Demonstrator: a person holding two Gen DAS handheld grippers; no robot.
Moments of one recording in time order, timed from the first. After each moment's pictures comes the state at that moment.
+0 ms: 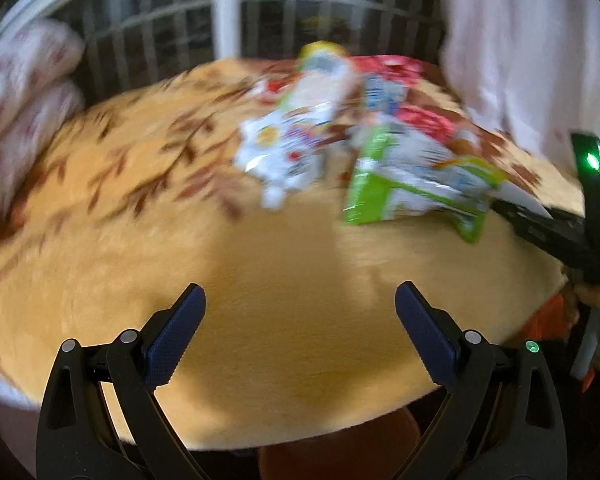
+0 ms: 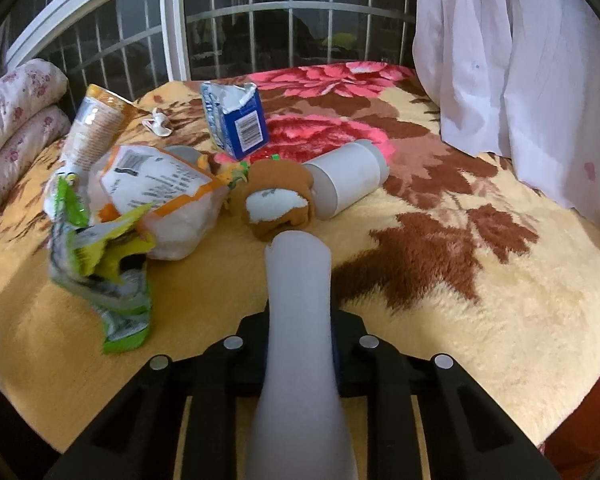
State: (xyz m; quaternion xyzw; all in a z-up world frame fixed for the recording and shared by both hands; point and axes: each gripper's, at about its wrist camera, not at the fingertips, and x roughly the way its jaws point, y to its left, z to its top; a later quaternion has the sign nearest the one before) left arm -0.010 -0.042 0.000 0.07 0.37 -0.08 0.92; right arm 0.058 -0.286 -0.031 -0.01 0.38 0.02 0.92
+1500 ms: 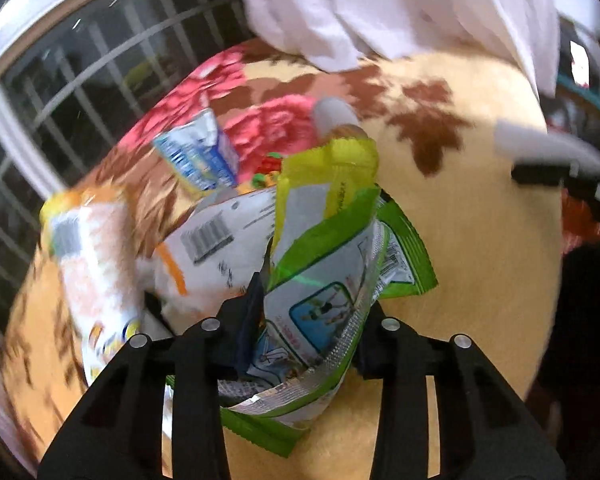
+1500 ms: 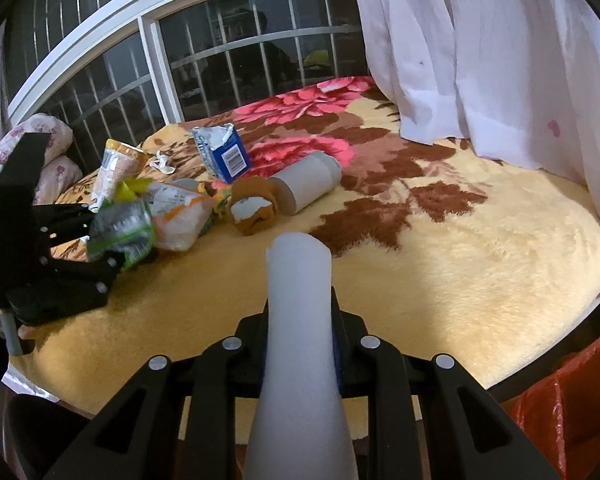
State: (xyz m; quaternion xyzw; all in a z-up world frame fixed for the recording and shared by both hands) left arm 0.085 -0.149 0.005 0.26 0.36 -0.30 0.84; right arm -0.006 -0.327 -0.010 0.07 0.35 0.02 0.93
